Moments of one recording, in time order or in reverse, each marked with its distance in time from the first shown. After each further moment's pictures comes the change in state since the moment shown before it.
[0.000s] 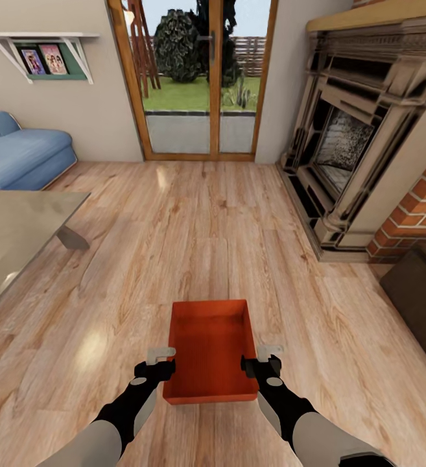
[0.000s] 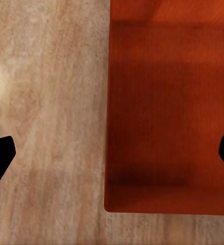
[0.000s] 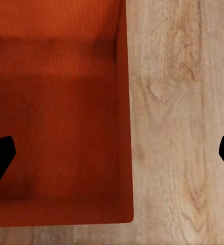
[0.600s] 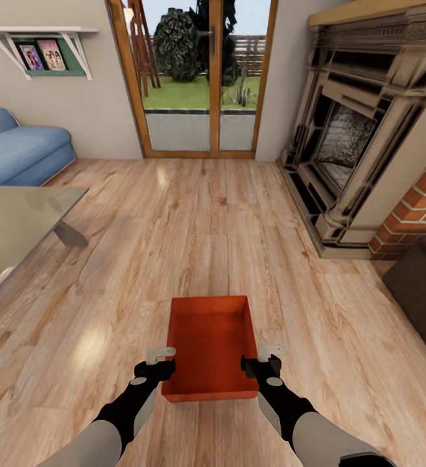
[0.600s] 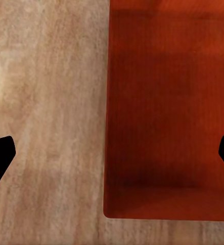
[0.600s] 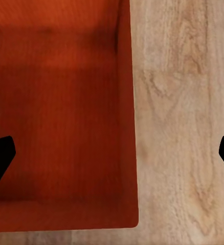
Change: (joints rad) left arm 0.000 0.000 0.000 -0.002 0.000 0.000 0.000; right arm -0.001 0.000 0.000 0.000 0.000 -0.001 0.001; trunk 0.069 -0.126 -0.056
